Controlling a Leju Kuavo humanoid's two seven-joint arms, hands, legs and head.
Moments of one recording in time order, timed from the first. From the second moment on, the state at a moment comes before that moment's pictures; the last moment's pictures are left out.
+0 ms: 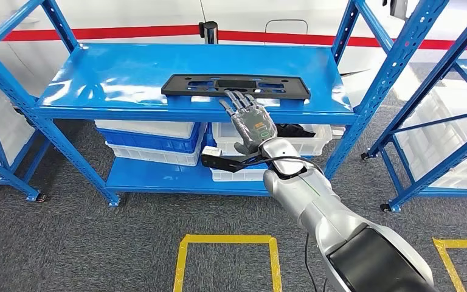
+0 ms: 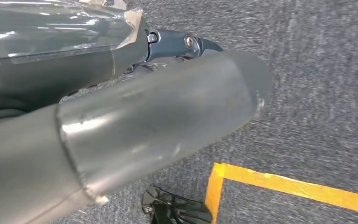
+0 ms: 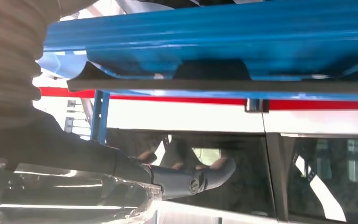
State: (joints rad) left arm -0.05 -0.07 0.51 -0.20 -0.31 0.26 -0.31; right arm -1.01 0.21 0.74 -0.36 1.08 -0.41 -0.09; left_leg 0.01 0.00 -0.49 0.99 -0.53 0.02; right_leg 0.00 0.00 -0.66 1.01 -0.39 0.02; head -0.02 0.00
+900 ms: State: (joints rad) left arm -0.05 -0.07 0.53 -0.20 -0.32 0.27 -0.33; right arm -1.03 0.21 0.73 -0.33 1.13 -0.36 -0.04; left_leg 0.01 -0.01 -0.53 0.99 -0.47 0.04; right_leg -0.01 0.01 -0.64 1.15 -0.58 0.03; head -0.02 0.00
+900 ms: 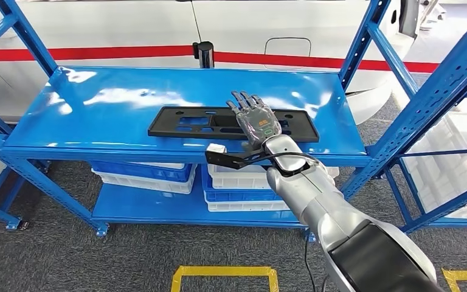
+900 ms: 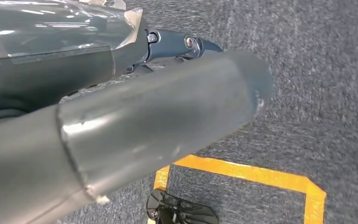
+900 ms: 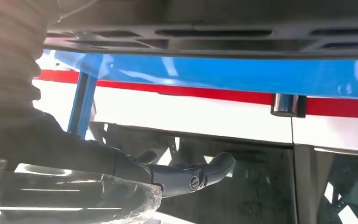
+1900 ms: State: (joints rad) left arm -0.05 -0.11 0.58 -0.22 -0.30 0.39 -0.66; right arm -0.96 0.16 0.69 -0.29 1.21 -0.37 0.06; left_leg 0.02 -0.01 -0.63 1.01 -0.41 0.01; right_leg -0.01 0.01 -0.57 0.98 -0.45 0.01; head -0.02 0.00
